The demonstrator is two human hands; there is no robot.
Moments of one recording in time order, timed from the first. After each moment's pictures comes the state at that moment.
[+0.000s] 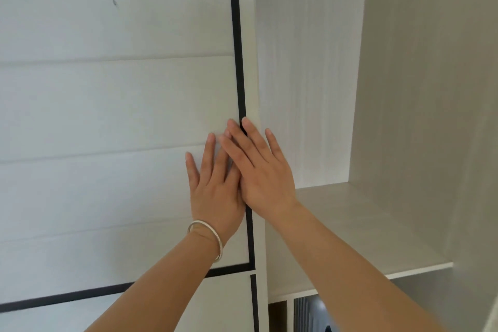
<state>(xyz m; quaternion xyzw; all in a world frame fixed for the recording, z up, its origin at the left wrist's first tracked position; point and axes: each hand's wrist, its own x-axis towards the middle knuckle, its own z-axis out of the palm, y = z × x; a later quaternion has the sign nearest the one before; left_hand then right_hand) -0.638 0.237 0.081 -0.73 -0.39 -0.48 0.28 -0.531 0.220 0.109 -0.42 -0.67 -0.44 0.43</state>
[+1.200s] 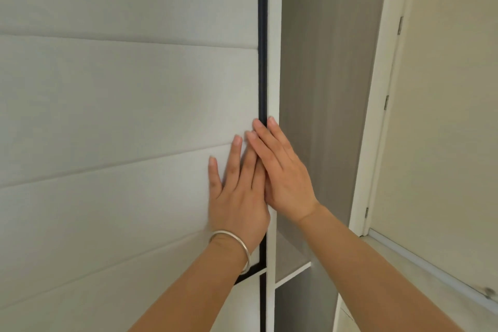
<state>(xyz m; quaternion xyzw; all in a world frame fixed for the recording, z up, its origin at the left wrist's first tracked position) -0.293 0.192 0.082 -0.79 -0.31 -0.47 0.23 -0.184 0.170 0.103 -0.46 -0.65 -0.43 0.43</state>
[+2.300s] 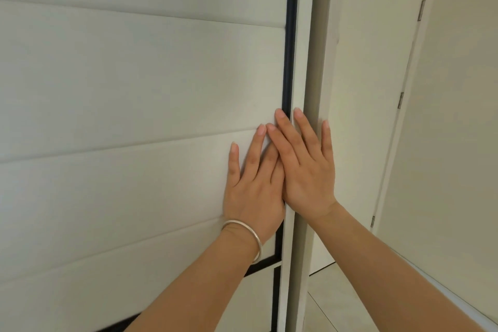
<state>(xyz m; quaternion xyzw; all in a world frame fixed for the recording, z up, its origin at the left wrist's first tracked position) -0.111 0.167 0.084 -0.80 -0.31 -0.43 0.28 0.002 0.152 0.093 -0.51 -0.54 -0.57 0.36</state>
